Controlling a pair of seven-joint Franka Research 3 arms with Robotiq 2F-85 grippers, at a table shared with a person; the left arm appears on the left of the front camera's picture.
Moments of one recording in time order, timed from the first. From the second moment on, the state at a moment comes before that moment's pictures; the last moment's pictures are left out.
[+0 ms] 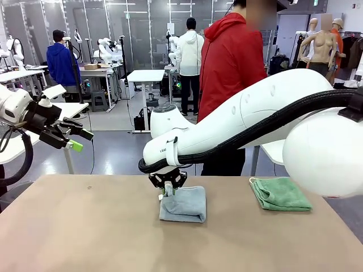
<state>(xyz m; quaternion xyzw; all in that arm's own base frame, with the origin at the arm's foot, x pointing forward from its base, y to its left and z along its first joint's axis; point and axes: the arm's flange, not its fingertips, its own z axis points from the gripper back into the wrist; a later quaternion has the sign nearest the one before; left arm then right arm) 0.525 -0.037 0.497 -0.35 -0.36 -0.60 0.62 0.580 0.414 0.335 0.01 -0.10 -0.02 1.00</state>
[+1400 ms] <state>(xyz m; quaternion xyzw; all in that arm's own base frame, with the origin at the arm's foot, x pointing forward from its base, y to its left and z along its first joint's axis) 0.525 -0.036 0.497 -0.35 -0.36 -0.60 0.62 0.541 0.245 0.407 0.12 -0.07 -0.06 0.99</state>
